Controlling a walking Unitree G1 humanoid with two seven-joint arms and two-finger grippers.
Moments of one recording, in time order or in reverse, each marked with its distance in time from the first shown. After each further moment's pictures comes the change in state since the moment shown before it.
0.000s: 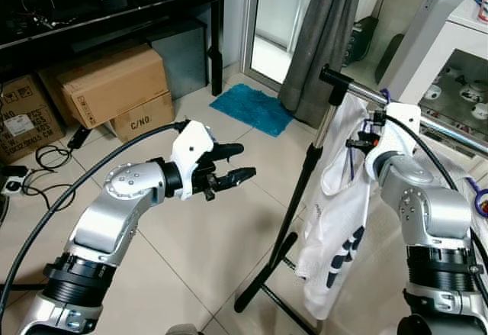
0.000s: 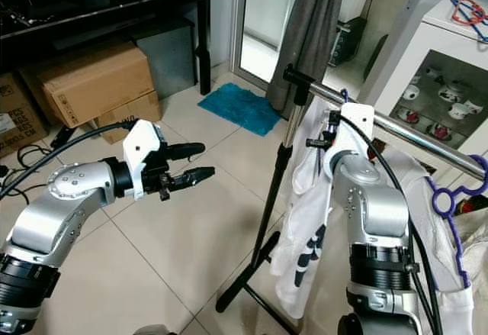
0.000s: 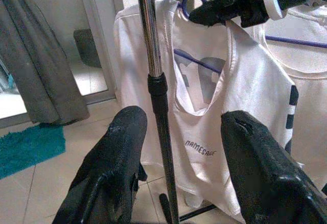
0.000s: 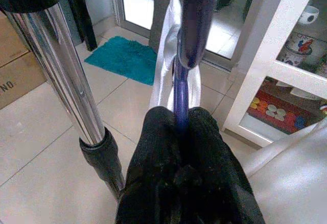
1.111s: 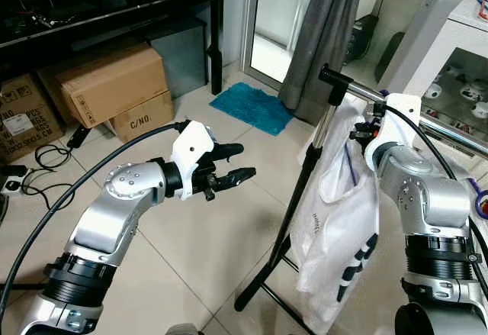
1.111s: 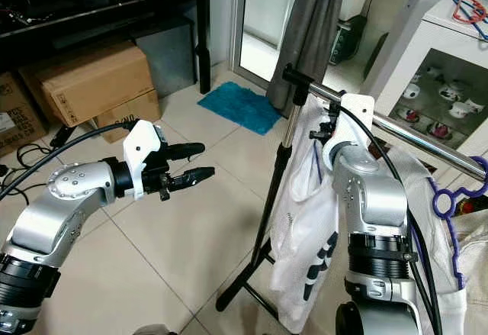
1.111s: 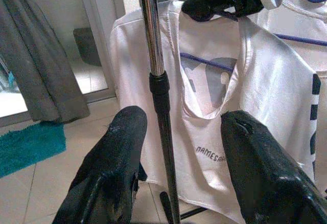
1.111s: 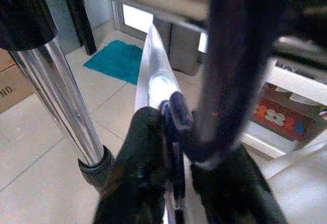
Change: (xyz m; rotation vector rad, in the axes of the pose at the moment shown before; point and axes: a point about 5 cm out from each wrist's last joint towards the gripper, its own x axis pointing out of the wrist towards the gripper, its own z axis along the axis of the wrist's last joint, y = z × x) left arm 0.000 0.000 0.000 0.006 0.005 0.002; right arm 0.004 0.002 0.012 0.000 -0.021 -0.005
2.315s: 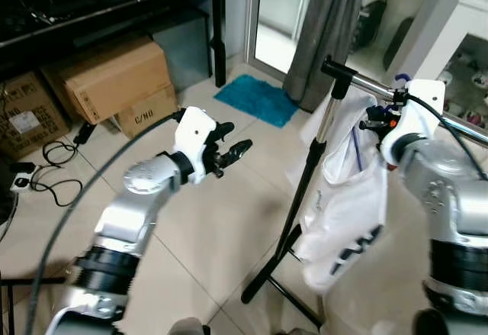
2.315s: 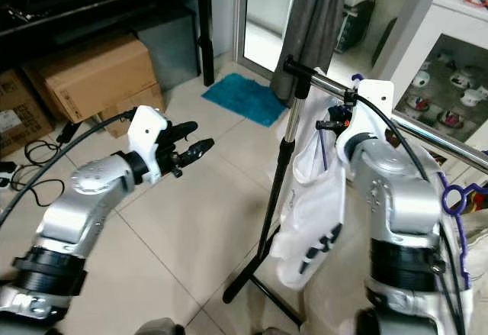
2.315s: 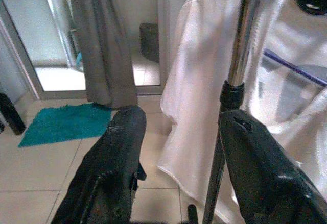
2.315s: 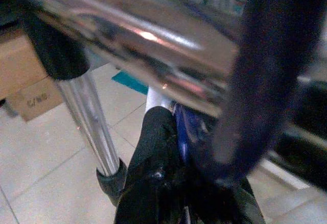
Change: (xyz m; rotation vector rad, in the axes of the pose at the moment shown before) left arm 0.025 0.015 -0.006 -0.095 -0.065 0.323; right arm -0.026 -0.014 0.024 -0.070 -0.122 0.158
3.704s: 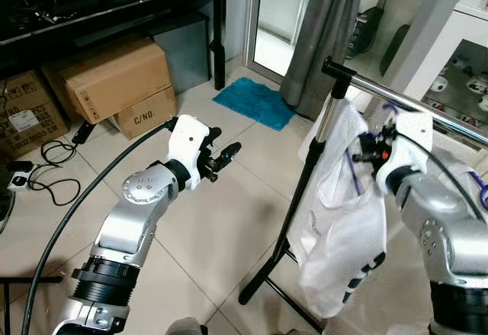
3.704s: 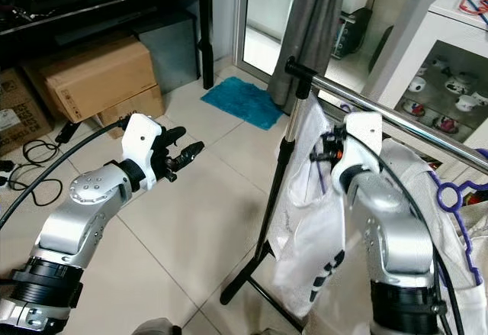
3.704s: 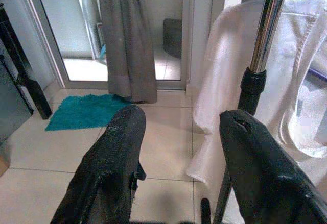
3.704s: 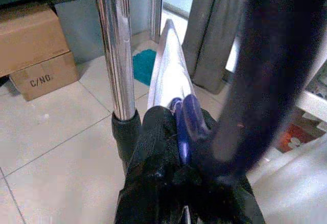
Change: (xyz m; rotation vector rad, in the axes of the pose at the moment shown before) left arm -0.012 0.004 -0.011 -0.001 0.043 0.094; right arm -0.014 0.007 -0.042 -0.027 0.028 0.009
